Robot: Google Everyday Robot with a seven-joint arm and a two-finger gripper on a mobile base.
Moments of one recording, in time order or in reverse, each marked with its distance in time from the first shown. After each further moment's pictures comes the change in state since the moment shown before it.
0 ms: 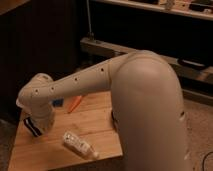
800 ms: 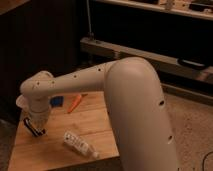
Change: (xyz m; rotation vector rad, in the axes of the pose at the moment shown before) arm -0.035 0.009 0.017 -0.159 -0.010 -0.057
